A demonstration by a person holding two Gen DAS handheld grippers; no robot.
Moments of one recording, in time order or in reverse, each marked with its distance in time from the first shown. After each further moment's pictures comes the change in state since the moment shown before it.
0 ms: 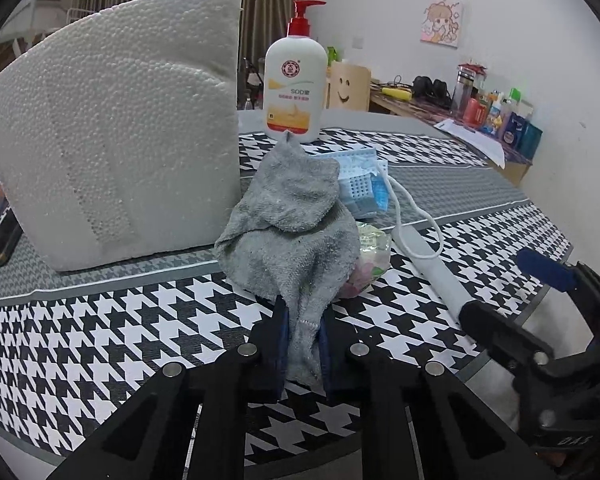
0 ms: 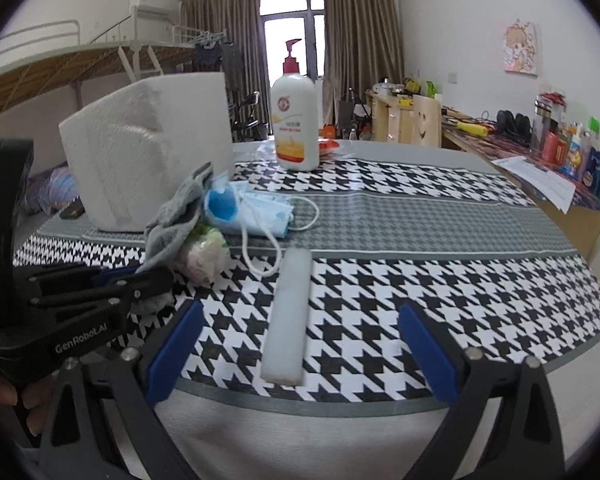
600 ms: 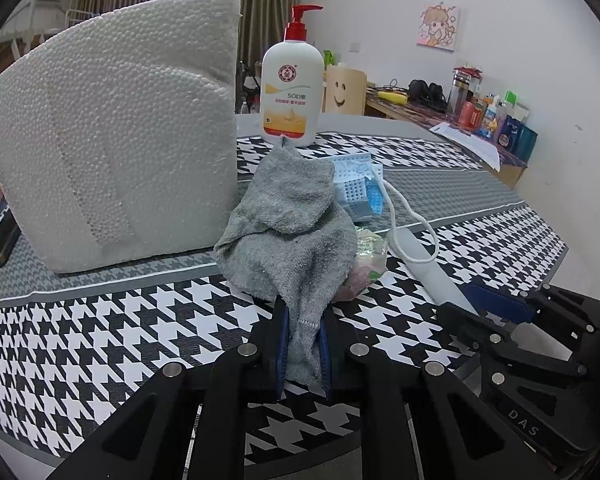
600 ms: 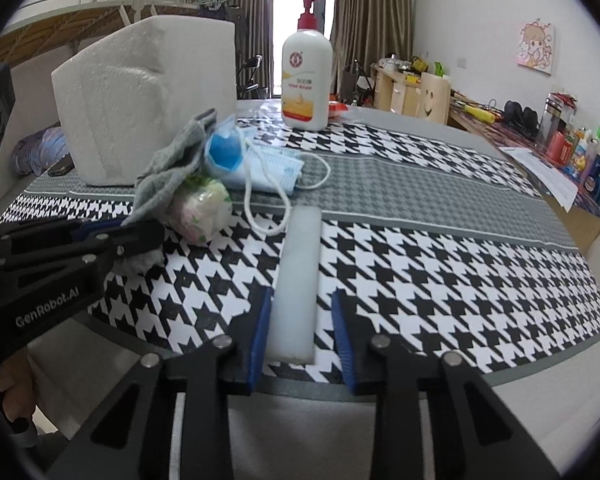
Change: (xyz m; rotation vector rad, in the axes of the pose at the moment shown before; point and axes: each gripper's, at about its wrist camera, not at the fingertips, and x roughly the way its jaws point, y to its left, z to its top) left arm -0.003 -0.001 -0.001 0.002 -0.015 -0.010; right arm 0.013 0.013 -0.010 -0.047 0.117 -0.030
